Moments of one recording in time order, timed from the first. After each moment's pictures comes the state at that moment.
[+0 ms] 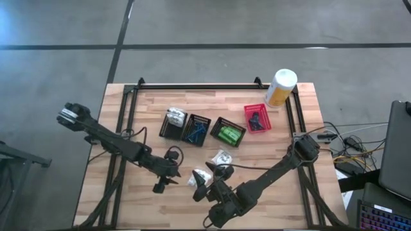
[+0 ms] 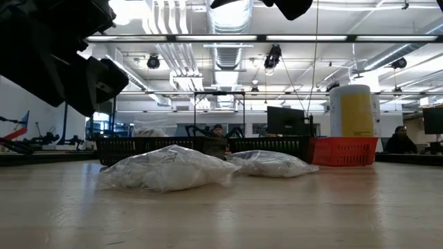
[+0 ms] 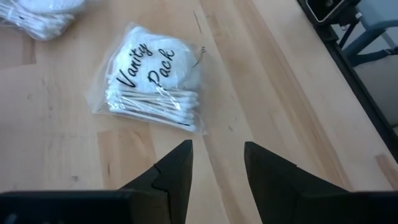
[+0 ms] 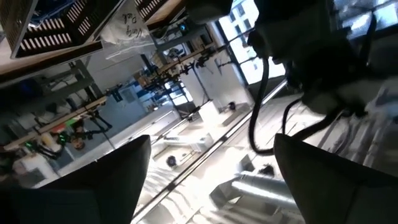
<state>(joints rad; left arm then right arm) -0.46 1.31 0.60 -0.02 0.01 -0.25 0.60 2.16 1.75 -0.33 1.38 -1.85</state>
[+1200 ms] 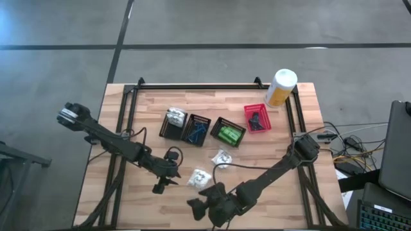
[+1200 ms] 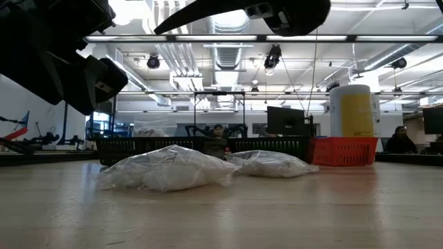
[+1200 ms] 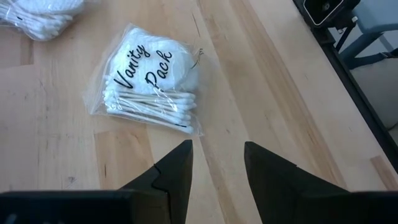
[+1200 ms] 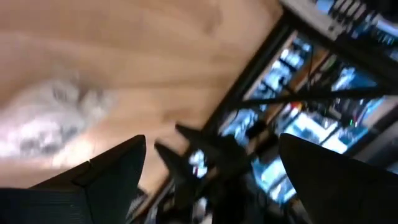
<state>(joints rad) -0.47 1.30 0.60 -0.02 0.01 -0.26 0.60 2.16 1.75 -0.33 0.60 -1.65</state>
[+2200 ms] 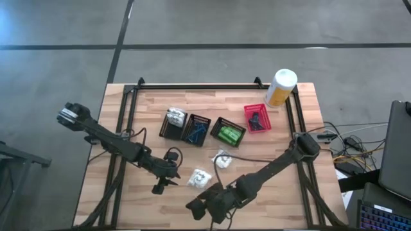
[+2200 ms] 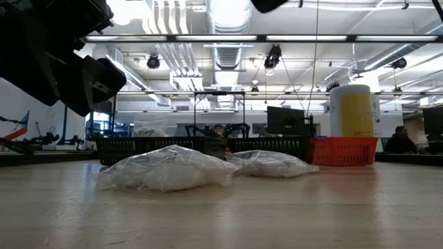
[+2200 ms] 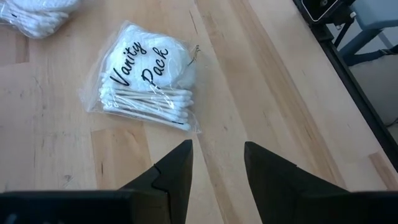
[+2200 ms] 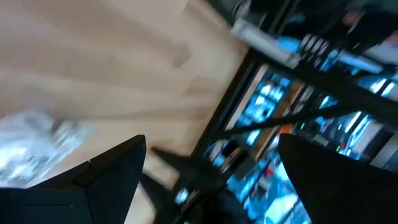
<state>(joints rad) -0.47 1.30 0.60 -0.02 0.01 -0.26 0.56 2.11 1.76 -0.33 0.35 -1.65</state>
